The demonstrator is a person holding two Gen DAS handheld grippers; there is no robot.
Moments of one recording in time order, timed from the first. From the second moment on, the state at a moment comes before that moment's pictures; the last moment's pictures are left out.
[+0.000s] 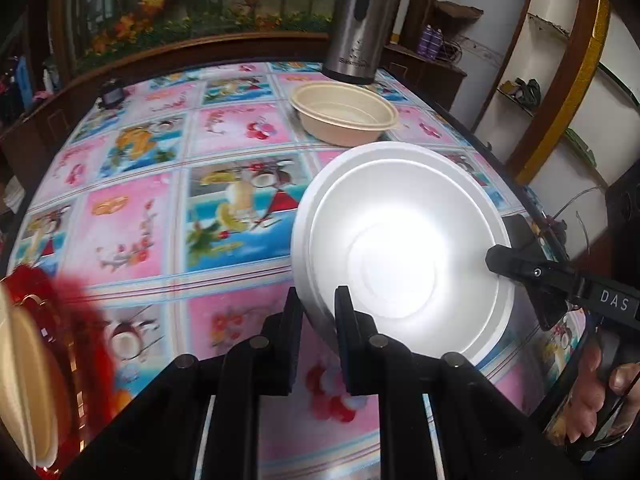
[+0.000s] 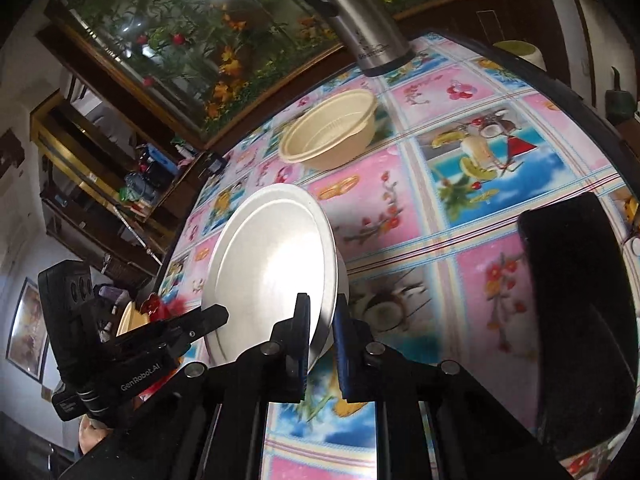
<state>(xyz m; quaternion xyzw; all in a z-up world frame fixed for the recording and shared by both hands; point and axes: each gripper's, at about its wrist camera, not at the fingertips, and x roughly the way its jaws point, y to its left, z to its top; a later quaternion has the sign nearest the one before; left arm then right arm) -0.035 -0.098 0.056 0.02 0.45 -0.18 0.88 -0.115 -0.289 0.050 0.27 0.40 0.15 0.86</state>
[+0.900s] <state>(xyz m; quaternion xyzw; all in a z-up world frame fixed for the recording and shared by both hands) -0.131 0.109 0.148 -0.06 0.34 -0.05 0.94 -0.099 -0.082 0.150 0.17 0.39 0.34 0.84</state>
